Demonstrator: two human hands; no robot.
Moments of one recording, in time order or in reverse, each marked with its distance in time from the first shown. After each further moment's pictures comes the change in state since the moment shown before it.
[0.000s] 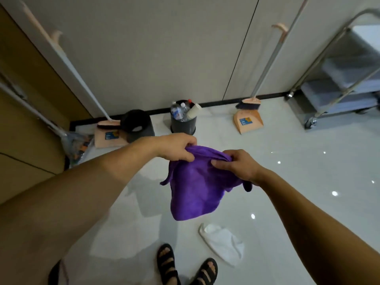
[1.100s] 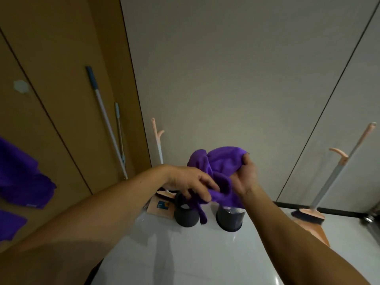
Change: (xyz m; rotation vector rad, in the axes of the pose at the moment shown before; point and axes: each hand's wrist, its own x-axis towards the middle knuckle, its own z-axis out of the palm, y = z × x) left_hand -0.157 0.048 -0.153 -0.409 0.110 -0.111; right_hand 0.050 -0.266 -0.018 1.544 -0.374 -0.308
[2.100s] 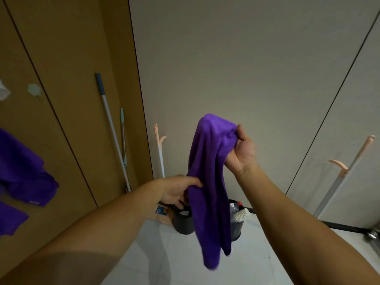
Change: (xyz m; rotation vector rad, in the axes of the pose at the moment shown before) left_hand 0.031 -0.039 0.018 -0.564 0.313 -0.095; right_hand -0.017 -0.039 0.078 0.054 -0.305 0.032
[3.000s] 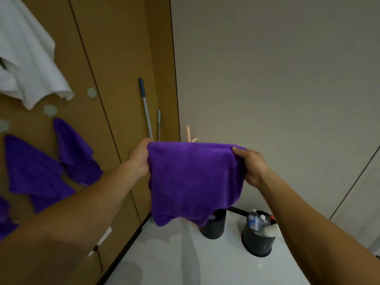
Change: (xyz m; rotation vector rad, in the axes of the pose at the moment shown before) left_hand -0.087 0.004 -0.105 -0.743 0.922 0.385; right_hand 0.023 0.016 -0.039 -0.783 0.239 0.080
